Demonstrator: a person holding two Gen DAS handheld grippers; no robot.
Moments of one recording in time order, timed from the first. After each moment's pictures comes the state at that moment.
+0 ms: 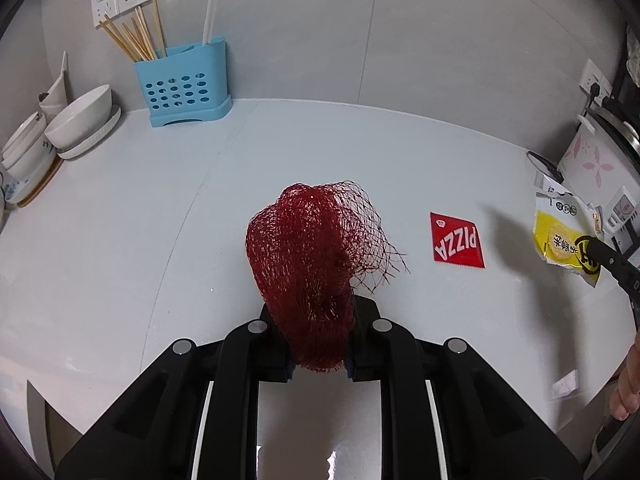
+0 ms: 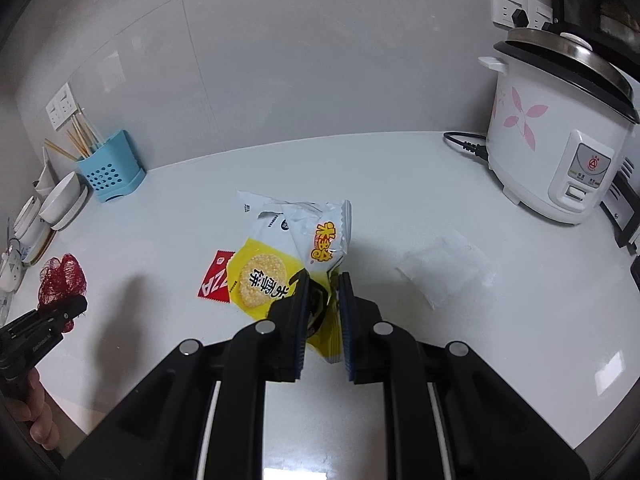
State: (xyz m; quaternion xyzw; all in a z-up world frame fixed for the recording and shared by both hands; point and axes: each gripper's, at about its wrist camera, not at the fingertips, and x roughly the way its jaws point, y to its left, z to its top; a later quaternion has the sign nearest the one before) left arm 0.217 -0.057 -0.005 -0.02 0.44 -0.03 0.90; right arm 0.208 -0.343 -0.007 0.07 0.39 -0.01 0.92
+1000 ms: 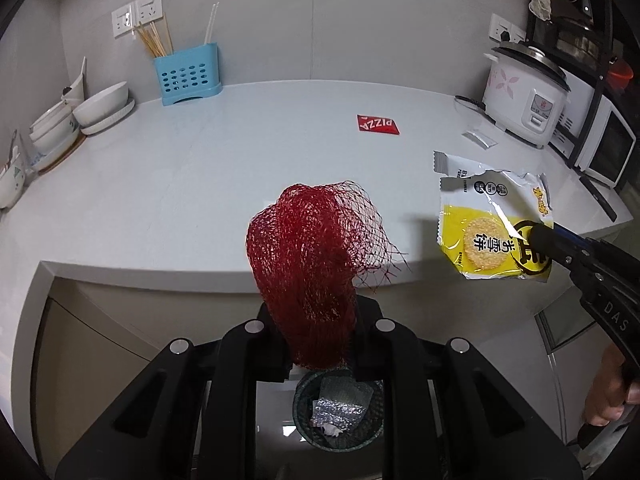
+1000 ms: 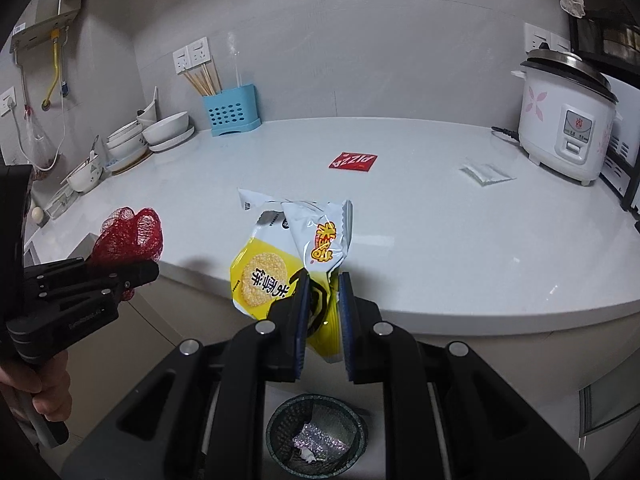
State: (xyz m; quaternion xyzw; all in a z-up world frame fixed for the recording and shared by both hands) left arm -0.014 -0.060 -0.041 0.02 0.40 -0.08 0.91; right arm -0.032 -0.266 -0.053 0.02 0.33 0.11 0.94
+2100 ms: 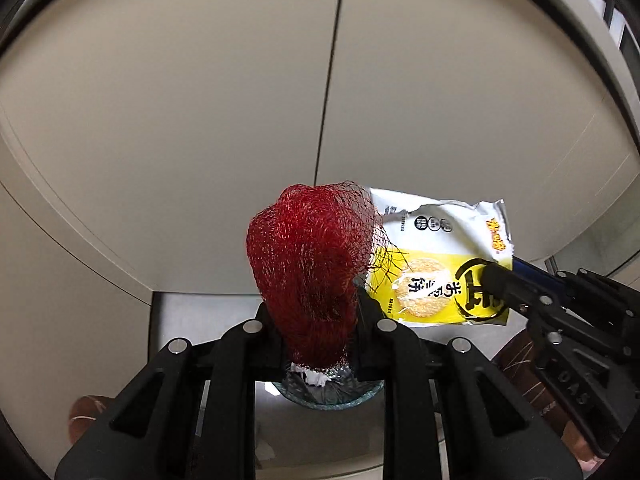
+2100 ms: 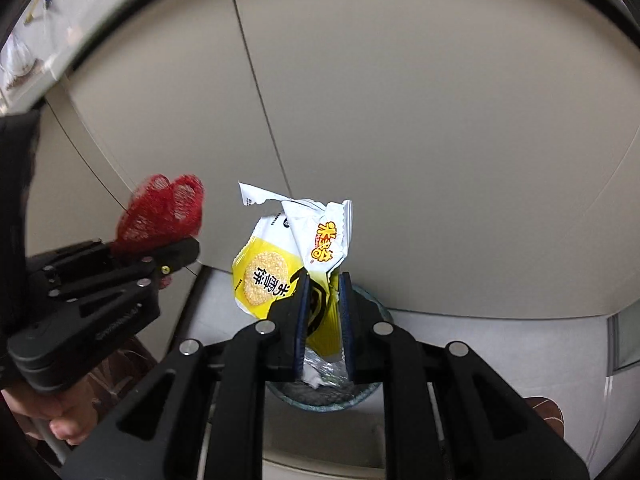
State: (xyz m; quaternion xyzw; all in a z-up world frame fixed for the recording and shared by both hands) left arm -0.064 -0.072 -0.331 0.00 0.49 -0.09 0.87; right arm -0.088 -0.224 -0.353 0.00 0.47 0.10 0.88
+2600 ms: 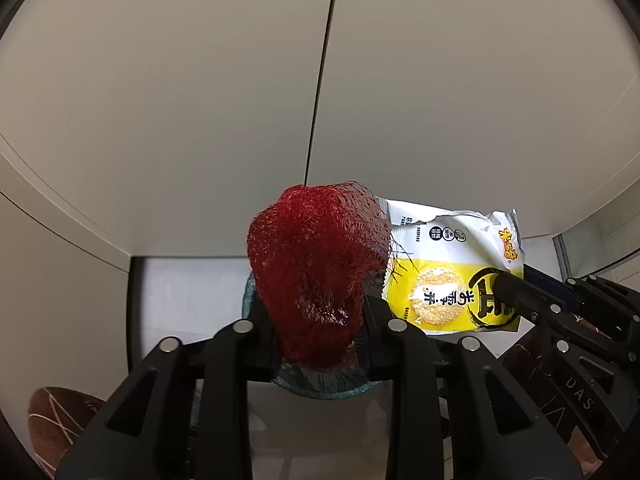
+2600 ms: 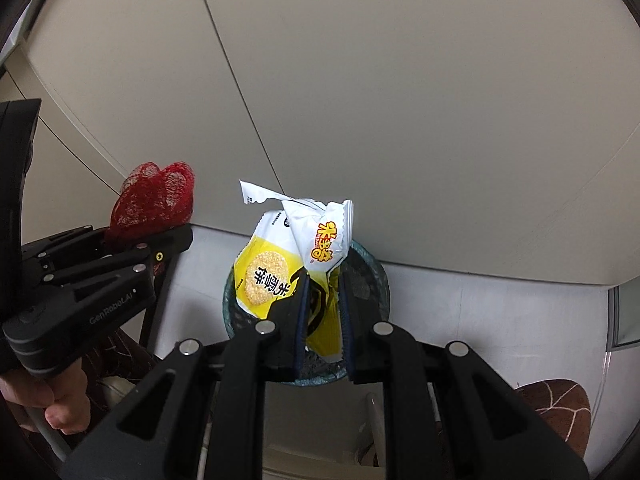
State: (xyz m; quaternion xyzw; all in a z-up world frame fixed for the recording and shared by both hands) left arm -0.042 -0.075 -0.426 -0.01 0.55 -0.10 0.83; right arm -0.069 -0.234 -0.444 0.00 0.54 0.09 0.84
